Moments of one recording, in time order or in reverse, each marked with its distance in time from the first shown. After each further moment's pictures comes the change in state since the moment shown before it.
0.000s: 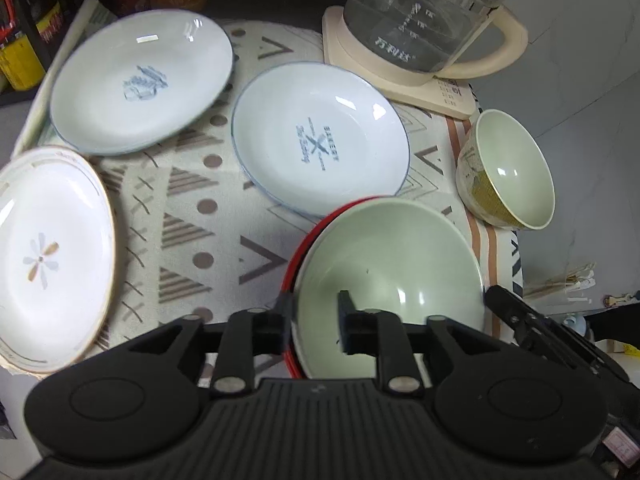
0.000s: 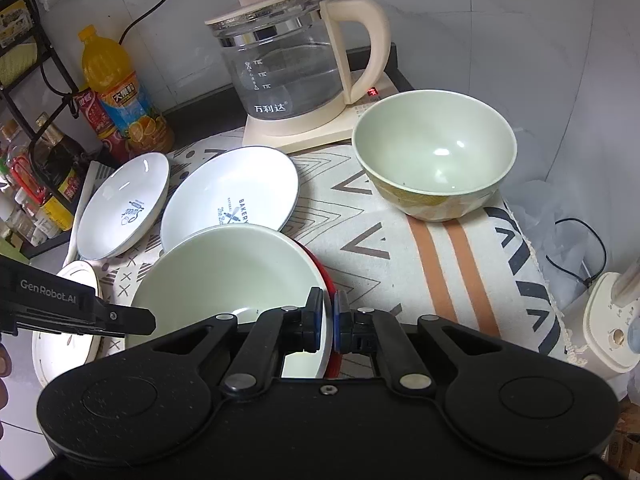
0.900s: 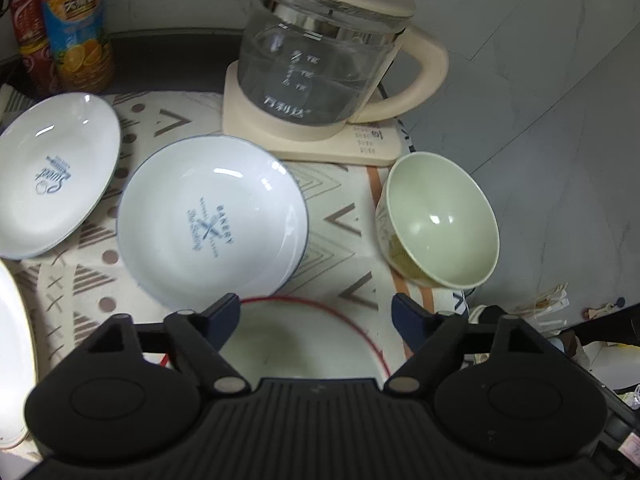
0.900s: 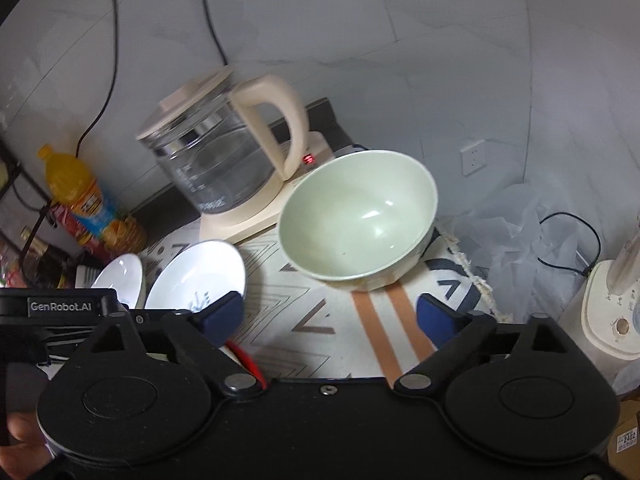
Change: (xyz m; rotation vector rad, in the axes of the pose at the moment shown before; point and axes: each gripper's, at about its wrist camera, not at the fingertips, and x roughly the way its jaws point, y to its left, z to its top) left arm 0.021 -0.086 0.041 0.101 -0.117 -0.077; right arm -0.012 -0.074 0.034 0.219 -0.138 0.014
